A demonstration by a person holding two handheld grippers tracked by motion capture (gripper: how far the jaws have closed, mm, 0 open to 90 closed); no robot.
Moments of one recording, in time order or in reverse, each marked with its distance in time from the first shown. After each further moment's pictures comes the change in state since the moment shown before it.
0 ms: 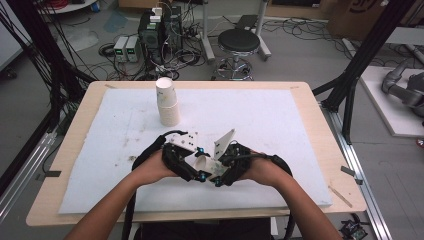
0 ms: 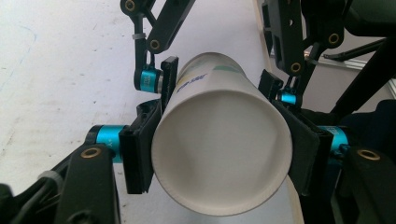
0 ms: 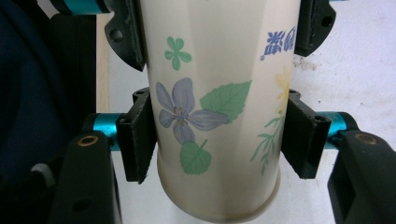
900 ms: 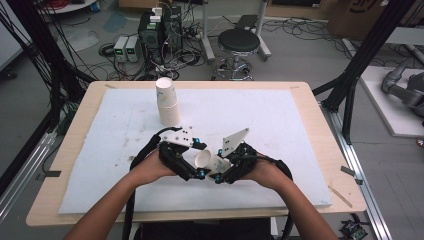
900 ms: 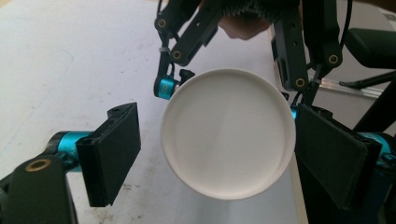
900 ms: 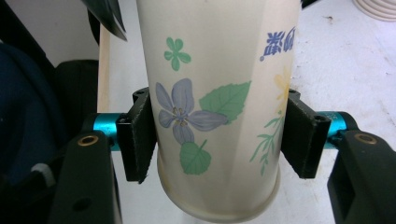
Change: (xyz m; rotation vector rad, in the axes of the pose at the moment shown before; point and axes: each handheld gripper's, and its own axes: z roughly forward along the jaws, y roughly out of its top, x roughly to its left) left arm -0.002 0.002 -0.010 -0.097 0.074 -0.028; right arm -0.001 -0.017 -0.006 -0.172 -0.030 0.058
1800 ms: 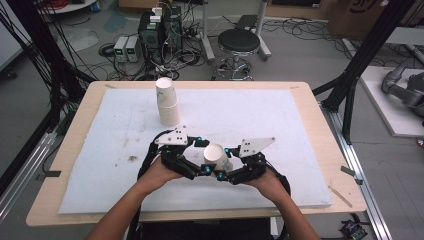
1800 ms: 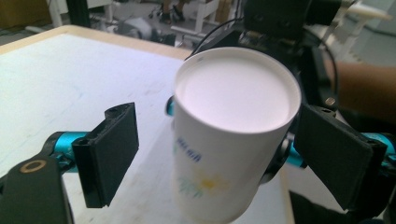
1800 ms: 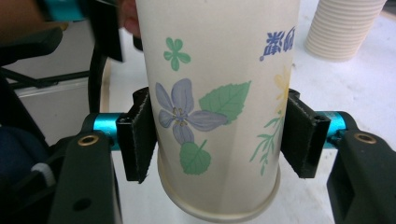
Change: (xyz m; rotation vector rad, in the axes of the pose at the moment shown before) left arm -0.002 -0.015 0.006 -0.255 0.039 -0.112; right arm 0.009 -0.041 -0.003 -0.374 -0.051 0.158
